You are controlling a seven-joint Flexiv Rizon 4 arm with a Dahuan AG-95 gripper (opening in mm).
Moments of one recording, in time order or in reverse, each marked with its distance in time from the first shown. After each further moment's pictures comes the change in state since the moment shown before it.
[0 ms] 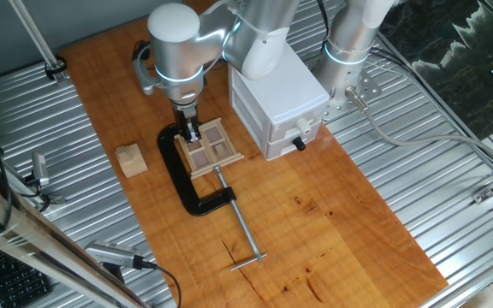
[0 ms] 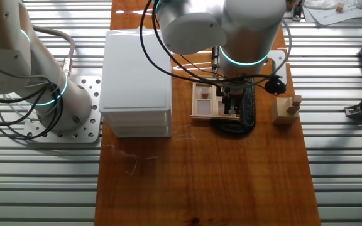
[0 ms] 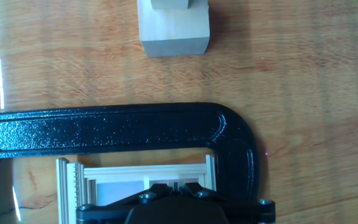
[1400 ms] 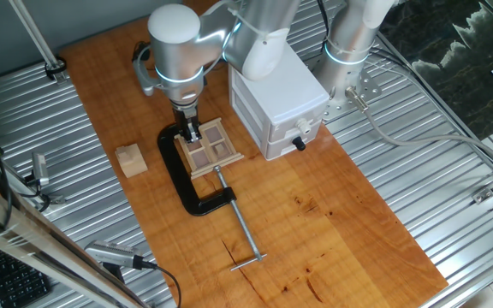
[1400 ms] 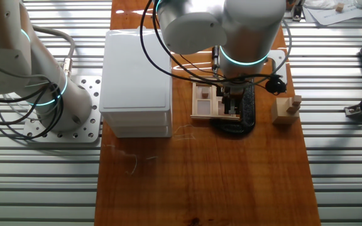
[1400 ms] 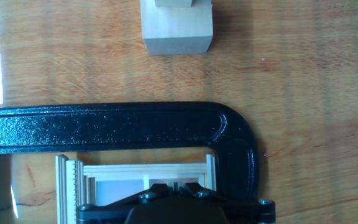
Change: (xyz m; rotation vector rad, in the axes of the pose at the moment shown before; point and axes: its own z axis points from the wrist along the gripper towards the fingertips) arm 0.001 0.000 0.002 0.000 0.002 -0.006
